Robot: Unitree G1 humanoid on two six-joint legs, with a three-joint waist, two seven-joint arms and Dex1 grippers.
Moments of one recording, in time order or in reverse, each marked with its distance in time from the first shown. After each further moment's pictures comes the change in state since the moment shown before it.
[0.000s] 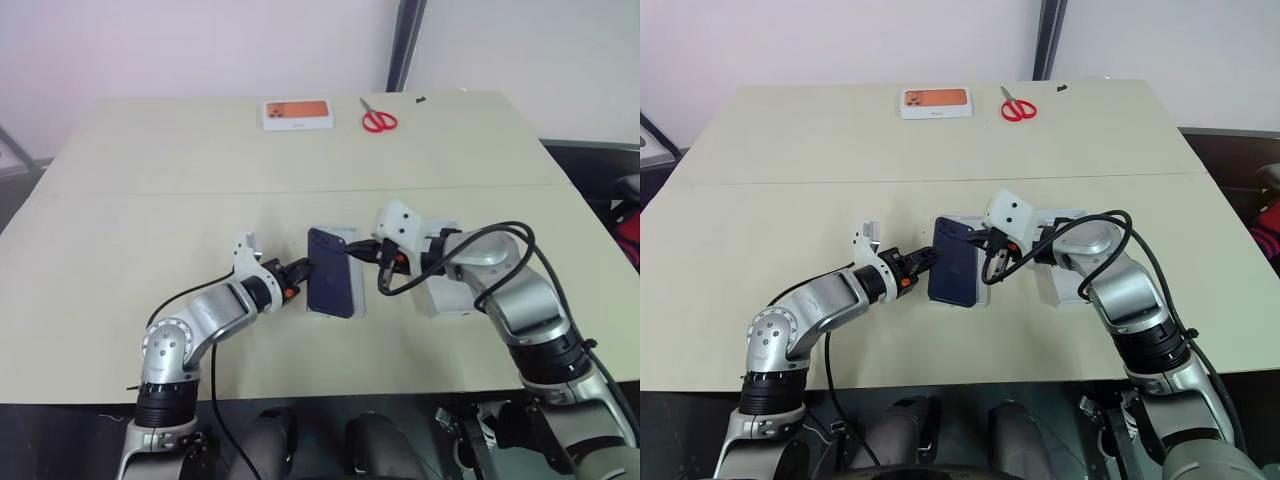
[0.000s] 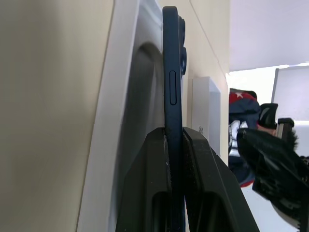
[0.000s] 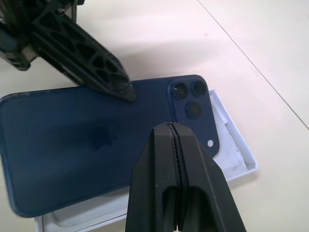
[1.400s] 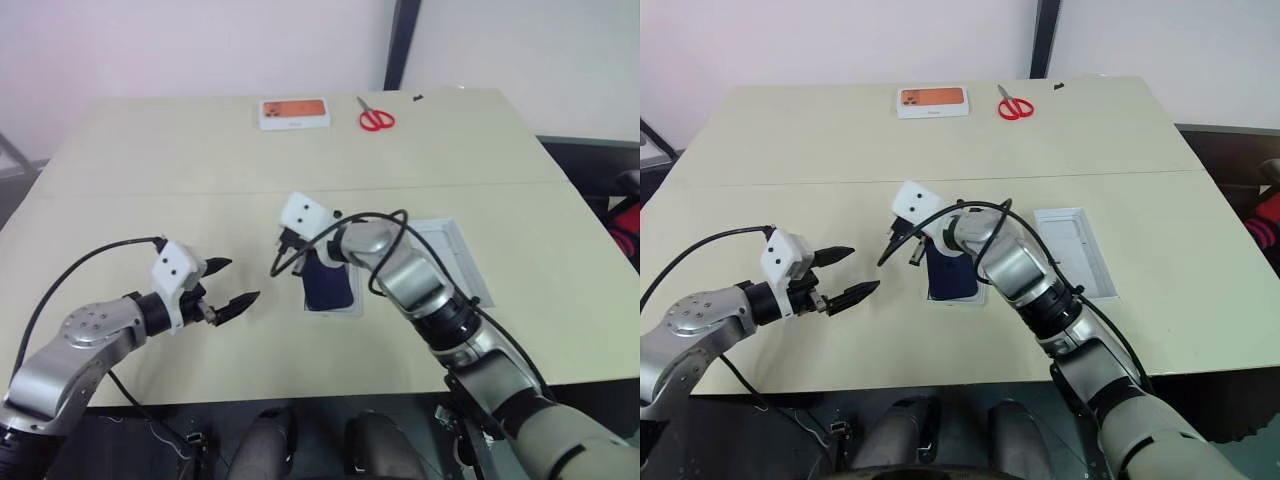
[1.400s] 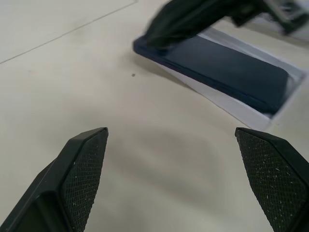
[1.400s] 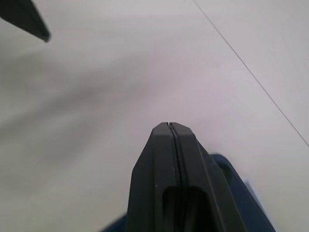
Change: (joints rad) left arm 0.348 0.690 -0.010 -0.202 1.100 -0.496 -1.254; right arm -0.298 0.397 0.295 0.329 -0.205 0.137 -0.319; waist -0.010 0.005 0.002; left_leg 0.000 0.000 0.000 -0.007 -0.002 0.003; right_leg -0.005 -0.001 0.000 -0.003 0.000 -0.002
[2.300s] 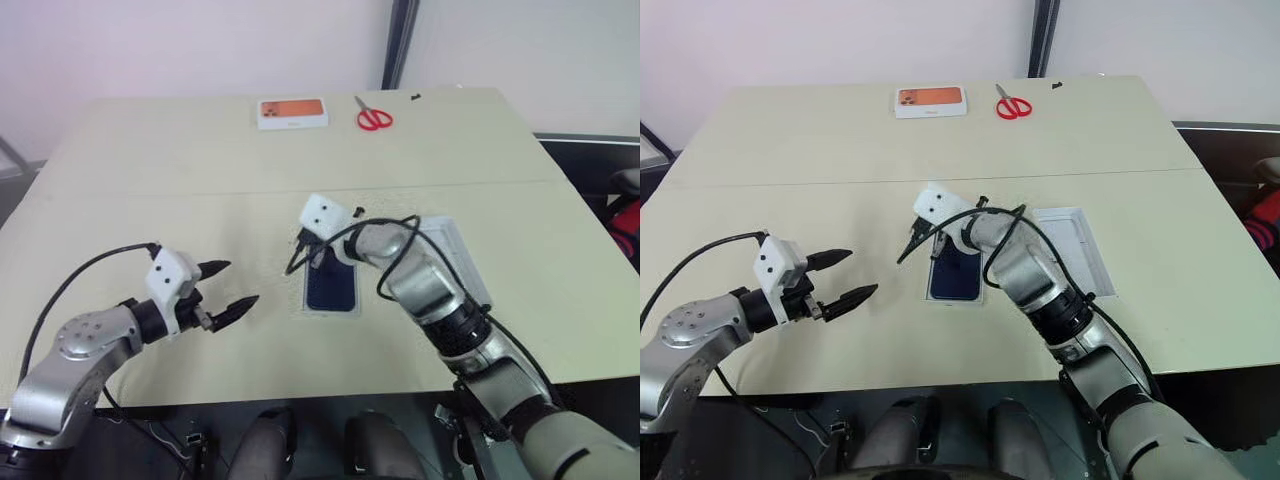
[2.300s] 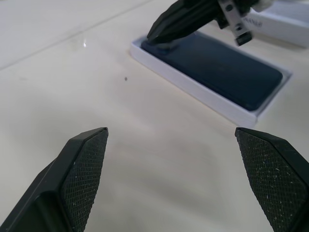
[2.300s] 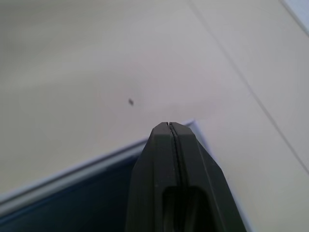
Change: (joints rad) left arm -0.009 -0.111 0.061 -0.035 0.081 0.048 -0.032; right arm 0.090 -0.081 -0.110 -0.171 -0.038 0.024 0.020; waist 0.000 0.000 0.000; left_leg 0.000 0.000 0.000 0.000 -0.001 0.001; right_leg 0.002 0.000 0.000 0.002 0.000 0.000
